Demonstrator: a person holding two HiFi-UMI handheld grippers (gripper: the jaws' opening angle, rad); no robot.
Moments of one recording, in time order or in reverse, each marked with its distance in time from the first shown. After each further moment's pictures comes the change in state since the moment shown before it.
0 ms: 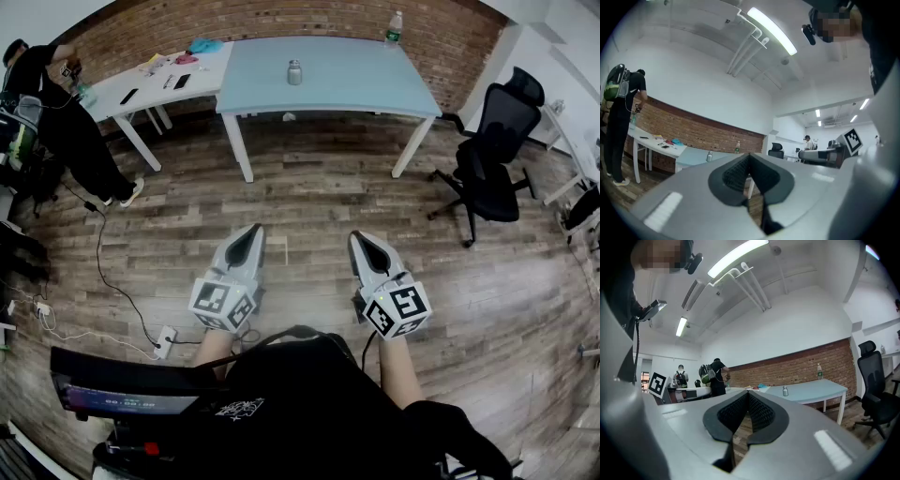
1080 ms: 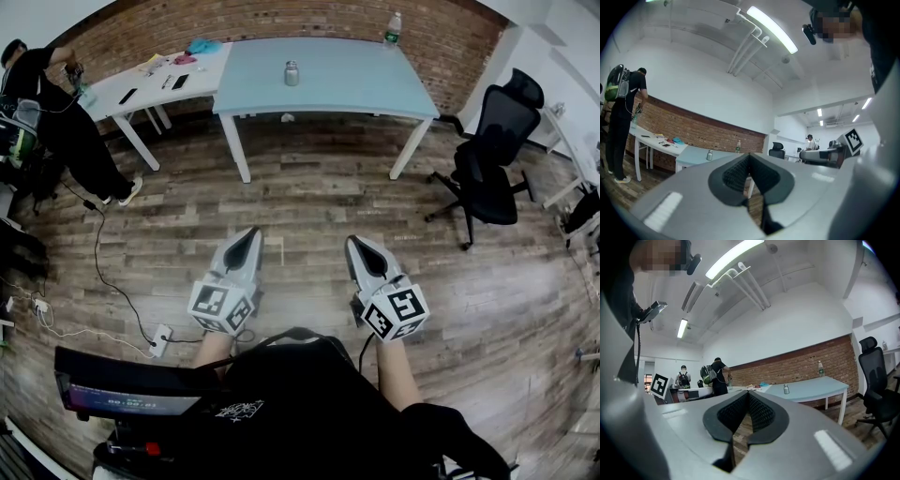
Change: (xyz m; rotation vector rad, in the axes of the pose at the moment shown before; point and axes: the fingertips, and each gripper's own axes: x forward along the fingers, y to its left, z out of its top) left arm 0.006 -0.016 -0.008 -0.004 0.005 0.022; right arm -0.013 -0.013 -0.005 0.023 0.014 0.030
